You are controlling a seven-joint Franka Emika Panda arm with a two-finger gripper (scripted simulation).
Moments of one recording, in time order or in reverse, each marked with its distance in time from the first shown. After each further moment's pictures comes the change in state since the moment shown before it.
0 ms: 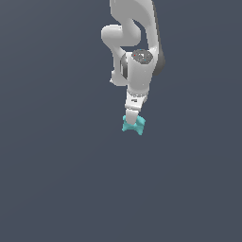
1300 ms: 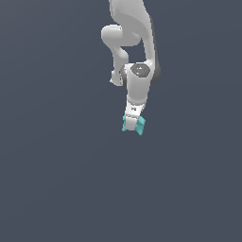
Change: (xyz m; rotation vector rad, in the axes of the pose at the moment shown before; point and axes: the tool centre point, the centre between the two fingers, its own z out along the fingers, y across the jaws) arm 0.000 -0.001 0.047 -0.001 0.000 -0.005
